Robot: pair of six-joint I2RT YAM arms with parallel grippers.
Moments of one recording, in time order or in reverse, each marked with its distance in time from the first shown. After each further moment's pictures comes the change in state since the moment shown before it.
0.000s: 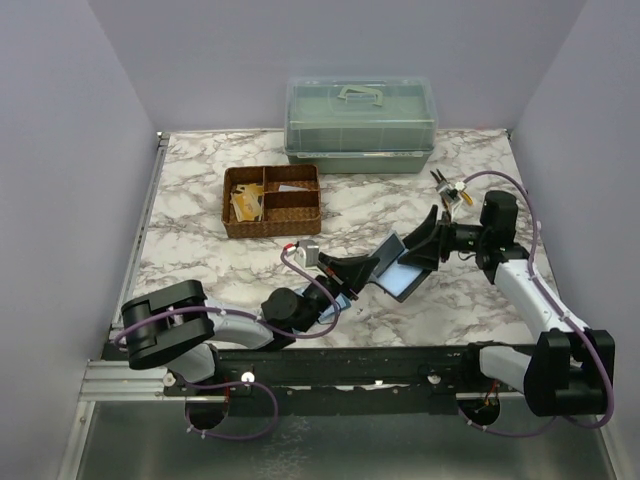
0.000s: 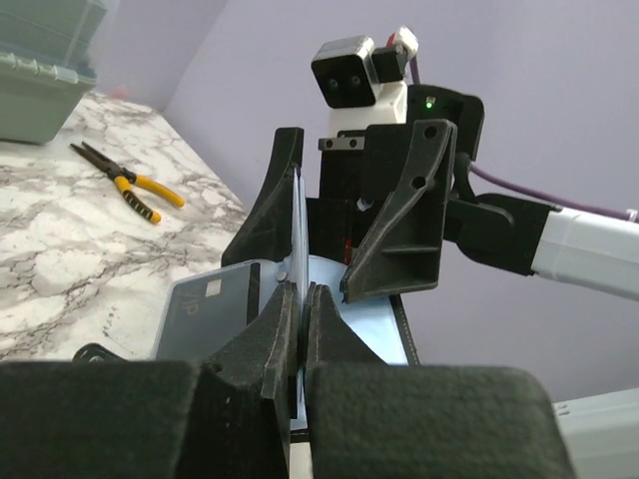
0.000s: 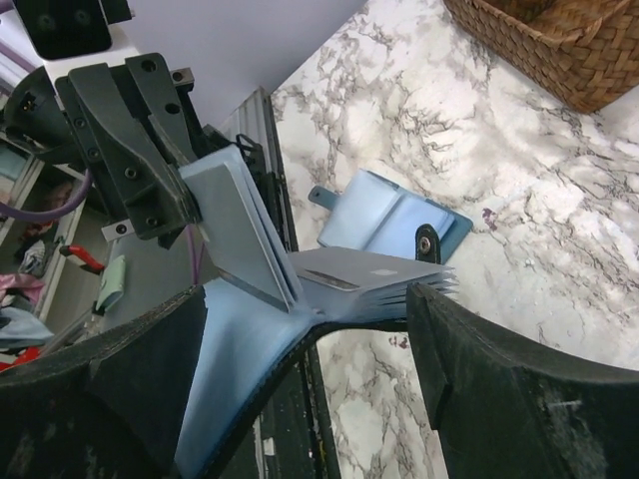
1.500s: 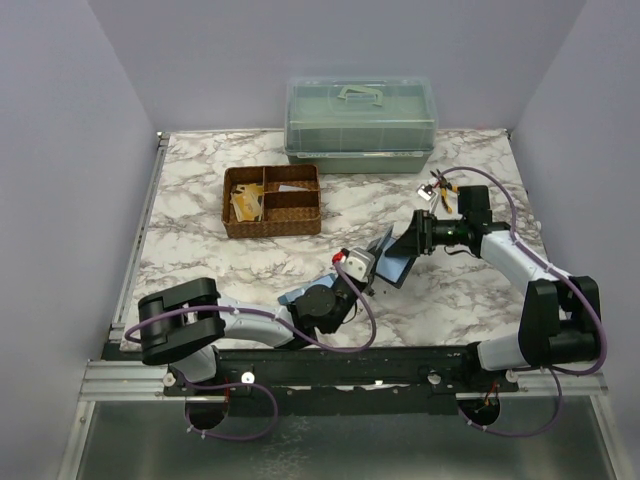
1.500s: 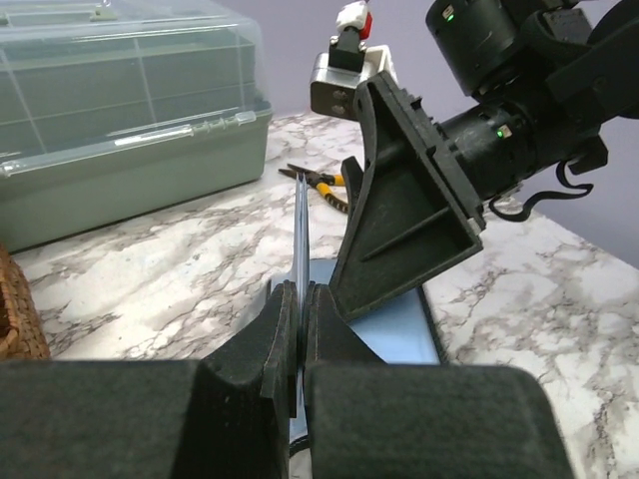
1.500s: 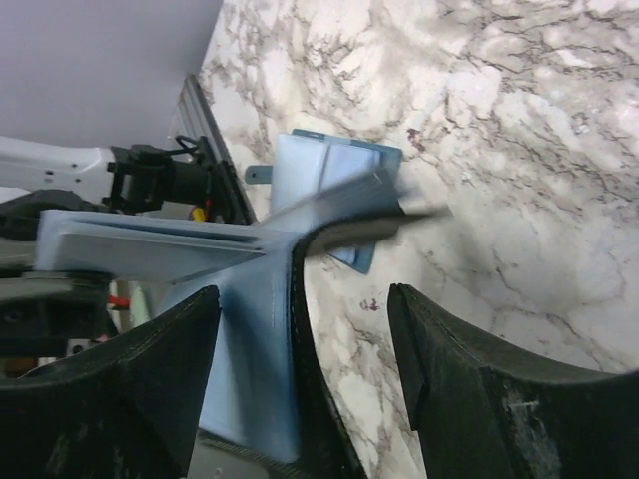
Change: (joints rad) left arm -0.083 0.094 0.202 -0.256 -0.260 0.621; right arm 0.080 0.272 0.156 -0.325 0.270 -0.095
